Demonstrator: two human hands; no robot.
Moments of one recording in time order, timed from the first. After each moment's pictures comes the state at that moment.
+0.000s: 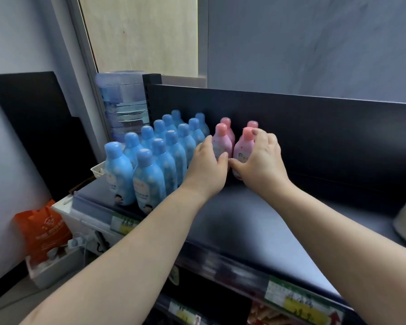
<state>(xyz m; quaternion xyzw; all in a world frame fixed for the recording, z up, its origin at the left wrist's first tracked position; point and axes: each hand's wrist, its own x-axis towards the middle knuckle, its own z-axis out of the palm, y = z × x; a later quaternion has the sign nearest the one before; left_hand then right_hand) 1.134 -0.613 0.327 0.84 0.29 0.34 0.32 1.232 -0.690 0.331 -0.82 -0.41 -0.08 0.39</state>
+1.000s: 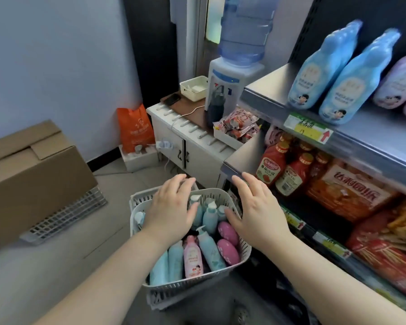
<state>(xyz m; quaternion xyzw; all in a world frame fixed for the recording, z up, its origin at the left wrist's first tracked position) 0.692 -0.597 0.124 0.87 0.45 0.20 0.09 0.875 -0.677 0.145 -0.75 -0.65 -0.03 0.13</state>
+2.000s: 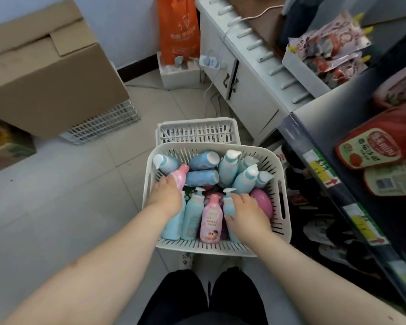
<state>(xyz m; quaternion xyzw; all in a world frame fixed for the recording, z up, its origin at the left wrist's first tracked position) 0.655 -0.546 -0.099 0.61 0.71 -0.12 0.33 0.861 -0.611 -0.065 -0.69 -0.65 0.30 -0.12</state>
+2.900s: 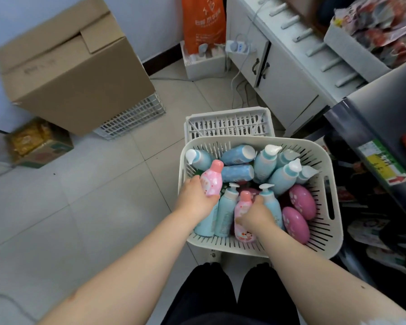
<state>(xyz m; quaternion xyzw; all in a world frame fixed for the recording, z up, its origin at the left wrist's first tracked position) 0.639 -0.557 -0.087 0.55 0.74 0.01 0.39 0.799 -0.596 -0.136 -0.78 -0.40 0.46 -0.11</state>
